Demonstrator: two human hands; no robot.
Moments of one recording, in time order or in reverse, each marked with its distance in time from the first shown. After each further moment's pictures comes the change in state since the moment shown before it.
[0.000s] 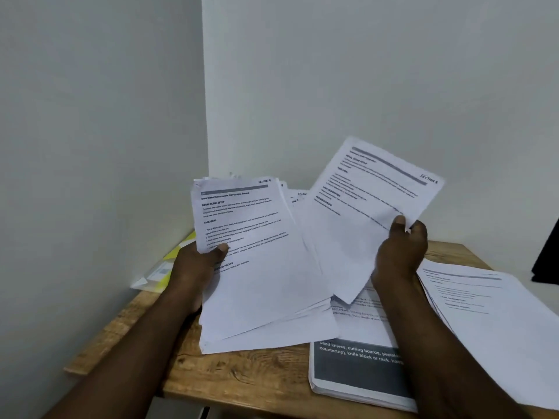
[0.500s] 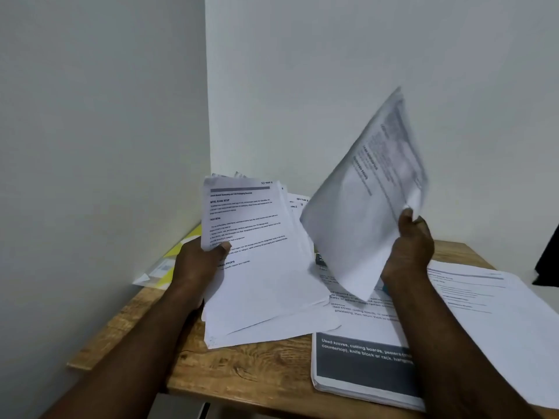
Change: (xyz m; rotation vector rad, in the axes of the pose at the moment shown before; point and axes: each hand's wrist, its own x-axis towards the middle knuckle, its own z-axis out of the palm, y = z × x) left_hand -0.007 0.008 -0.002 0.258 0.076 0.046; right_hand 0.014 -0.005 -0.006 0.235 -0.107 0.171
